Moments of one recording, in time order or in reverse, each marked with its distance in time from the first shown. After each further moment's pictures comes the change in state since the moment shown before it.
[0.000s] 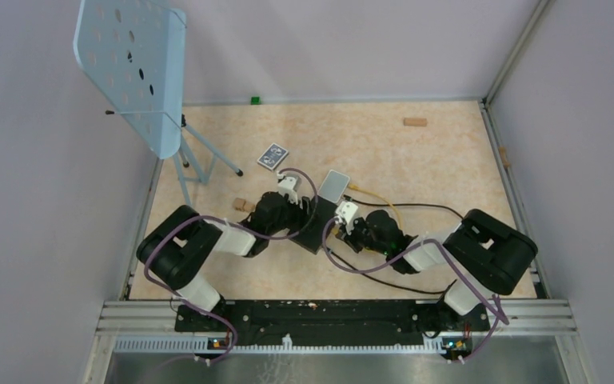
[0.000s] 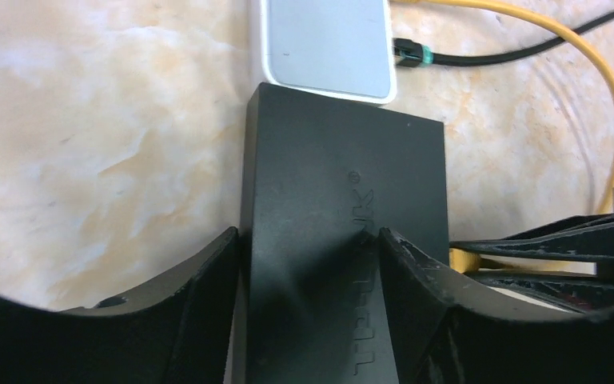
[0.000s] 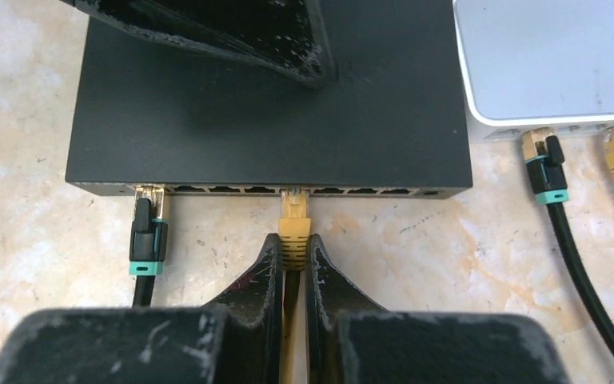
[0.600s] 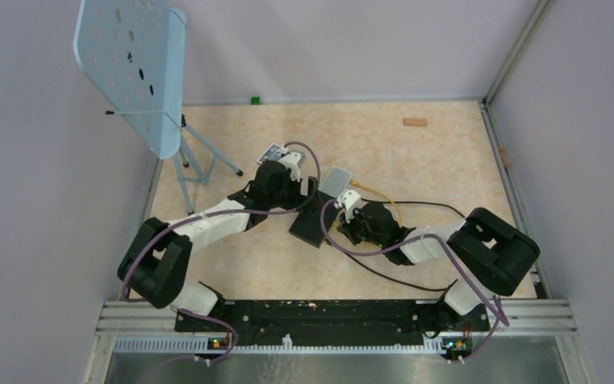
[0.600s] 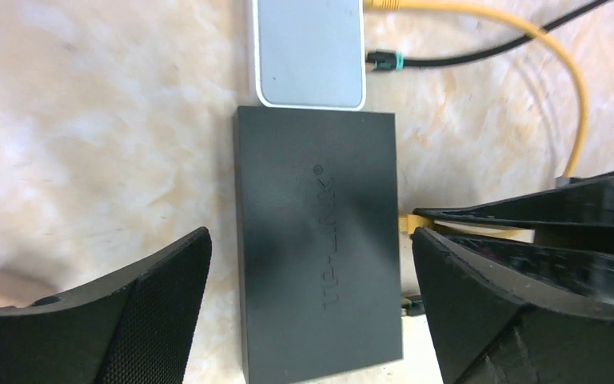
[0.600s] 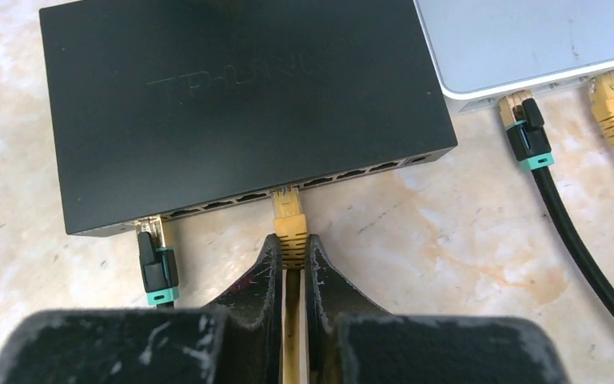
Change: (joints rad) left arm 0.081 -0.100 0.347 -0.646 0.124 0.129; right arm -0.026 -0.035 0.077 -0.182 0.088 0.137
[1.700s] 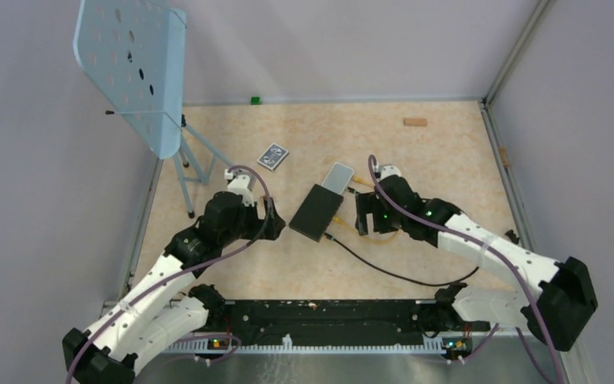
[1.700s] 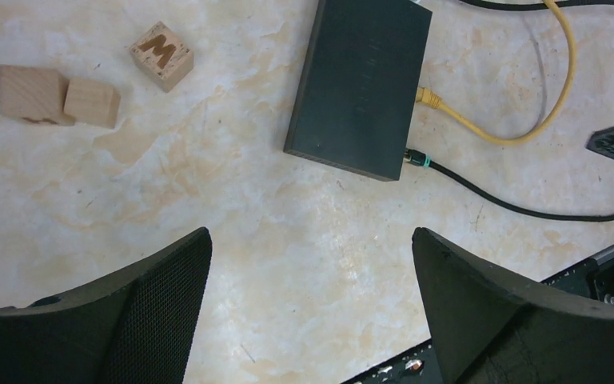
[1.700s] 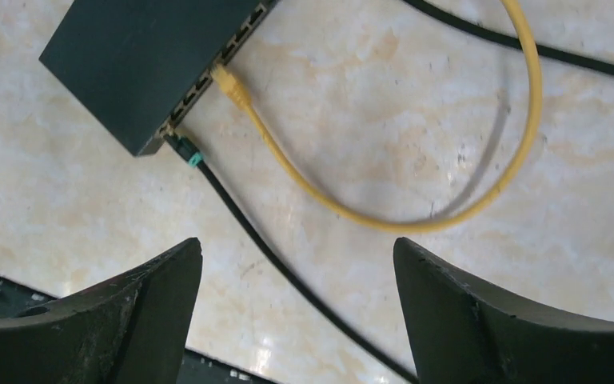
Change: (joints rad) left arm 0.001 -0.746 -0.134 -0.572 -0.230 -0.148; right arm -0.043 -0.384 0.407 -1.128 0.227 0.504
